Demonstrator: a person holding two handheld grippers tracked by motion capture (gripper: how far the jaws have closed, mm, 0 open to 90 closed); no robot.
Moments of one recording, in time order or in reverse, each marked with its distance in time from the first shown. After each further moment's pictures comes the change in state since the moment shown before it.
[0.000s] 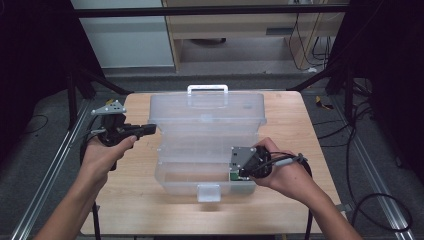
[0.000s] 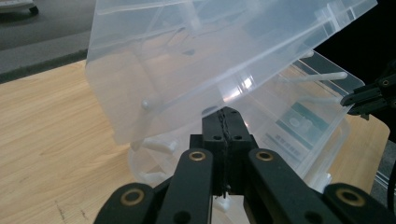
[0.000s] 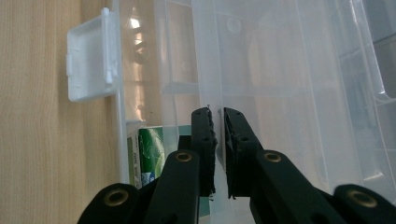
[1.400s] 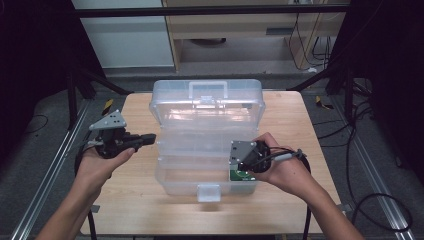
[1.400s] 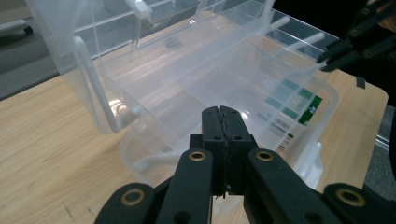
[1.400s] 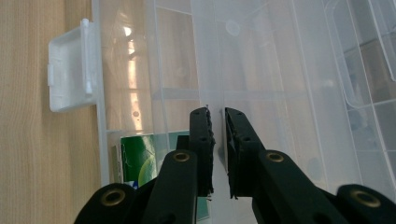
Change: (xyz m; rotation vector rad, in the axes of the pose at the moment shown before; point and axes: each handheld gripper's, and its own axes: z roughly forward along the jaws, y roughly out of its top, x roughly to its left) left arm -0.019 -0.009 -0.010 0.023 -0.008 0.132; right arm -0.011 0.003 0.000 -0.018 -0.025 0.009
